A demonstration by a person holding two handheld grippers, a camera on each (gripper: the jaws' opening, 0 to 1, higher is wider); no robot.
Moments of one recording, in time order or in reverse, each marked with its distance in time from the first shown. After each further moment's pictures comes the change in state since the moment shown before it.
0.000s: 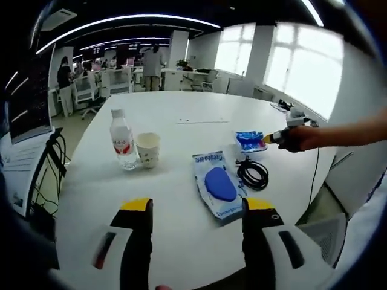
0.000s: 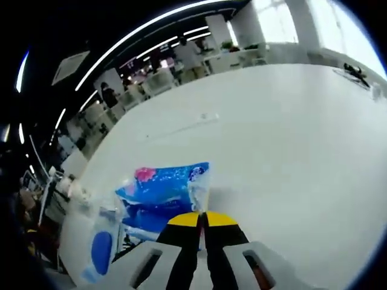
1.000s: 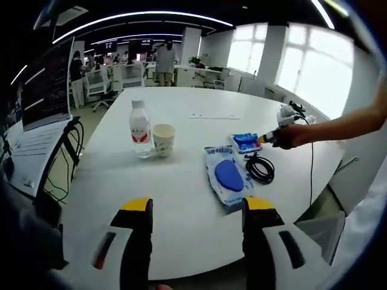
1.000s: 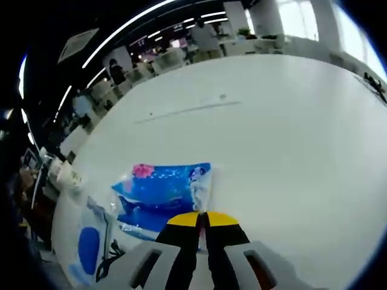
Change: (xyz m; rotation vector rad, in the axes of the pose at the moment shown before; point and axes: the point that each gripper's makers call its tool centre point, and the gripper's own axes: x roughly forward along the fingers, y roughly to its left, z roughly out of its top) left arm -0.020 0.012 -0.019 -0.056 0.030 0.076; right arm 0.055 0.010 -0.010 -0.116 0.132 0.027
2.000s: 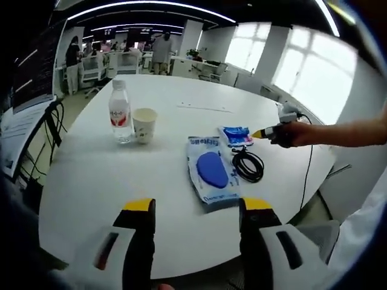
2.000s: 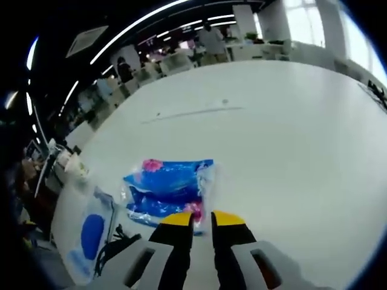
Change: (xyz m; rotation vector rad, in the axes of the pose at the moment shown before) left arm 0.033 -0.041 -0.018 -0.080 0.050 -0.080; right arm -0.031 0.000 -0.008 -0.041 -0.026 0.029
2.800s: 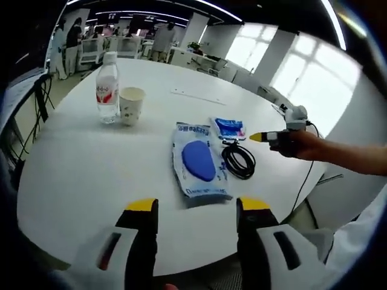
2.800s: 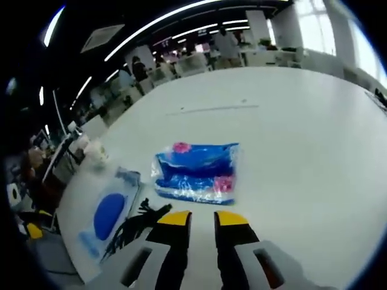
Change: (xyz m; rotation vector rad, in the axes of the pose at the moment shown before) left arm 0.022 -0.019 -0.025 -0.097 0.052 -0.067; right arm -0.022 0.037 -0.035 -0.062 -0.020 0.074
